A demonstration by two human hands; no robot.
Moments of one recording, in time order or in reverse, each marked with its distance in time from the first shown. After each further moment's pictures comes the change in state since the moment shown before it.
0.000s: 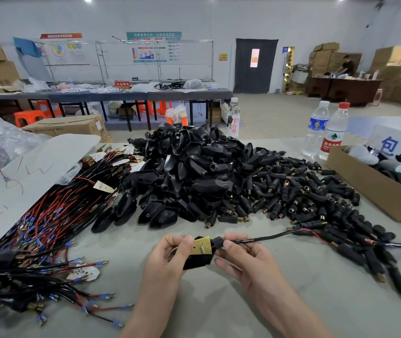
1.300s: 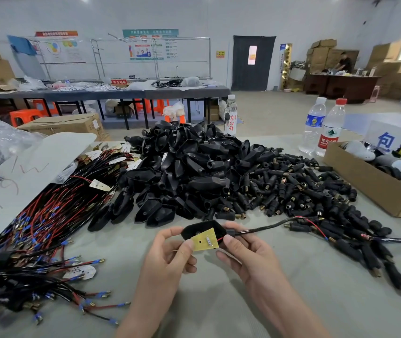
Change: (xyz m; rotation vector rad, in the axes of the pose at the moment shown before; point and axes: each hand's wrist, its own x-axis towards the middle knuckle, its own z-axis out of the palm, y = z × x) left_hand 0.000 0.001 -0.003 0.115 -0.076 0.096; right_hand 0.003 -0.001 -0.002 -0.007 -0.011 -0.088
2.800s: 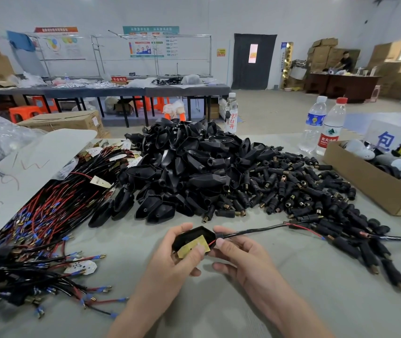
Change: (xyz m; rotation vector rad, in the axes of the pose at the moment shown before) left_hand -0.006 0.005 -0.004 0.112 -0.173 -0.048; right_hand -0.005 0.001 0.003 -0.075 -0.051 0.128
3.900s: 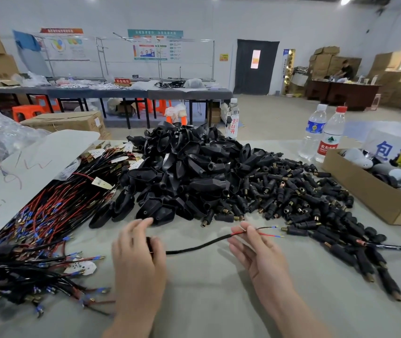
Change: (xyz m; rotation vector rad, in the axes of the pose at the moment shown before) left_hand 0.000 0.000 -0.012 0.771 0.613 0.270; right_hand 0.010 -0.010 -0.016 0.145 0.299 -0.111
